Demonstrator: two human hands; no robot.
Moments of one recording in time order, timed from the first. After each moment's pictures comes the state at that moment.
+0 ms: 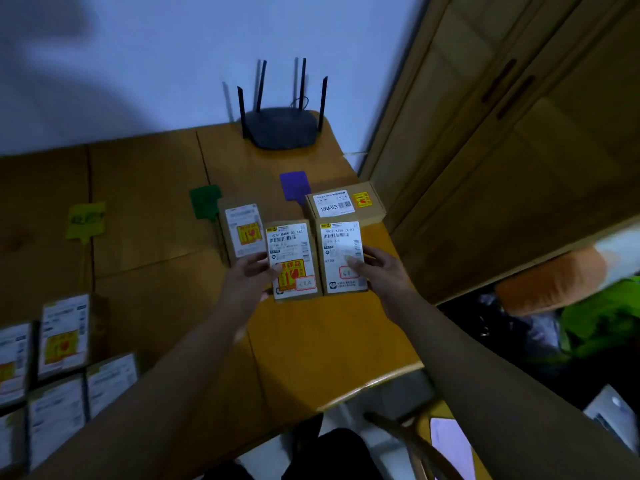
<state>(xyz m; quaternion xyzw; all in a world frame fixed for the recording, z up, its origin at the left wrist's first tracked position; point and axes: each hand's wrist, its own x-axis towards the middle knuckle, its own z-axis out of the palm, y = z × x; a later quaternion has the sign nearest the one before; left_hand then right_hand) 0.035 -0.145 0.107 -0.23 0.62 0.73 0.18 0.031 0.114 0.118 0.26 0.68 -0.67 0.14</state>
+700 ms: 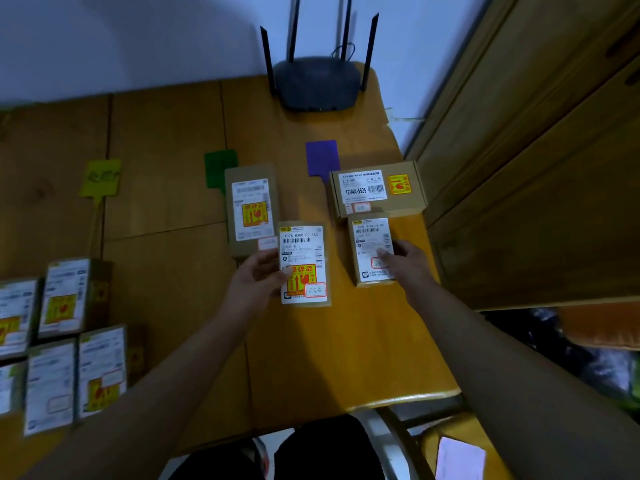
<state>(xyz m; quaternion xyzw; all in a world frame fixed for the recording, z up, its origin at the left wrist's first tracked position) 0.023 -0.106 0.071 -0.29 0.64 0.69 0.16 -0.057 0.166 0.011 0.32 0.74 -0.56 0.21</state>
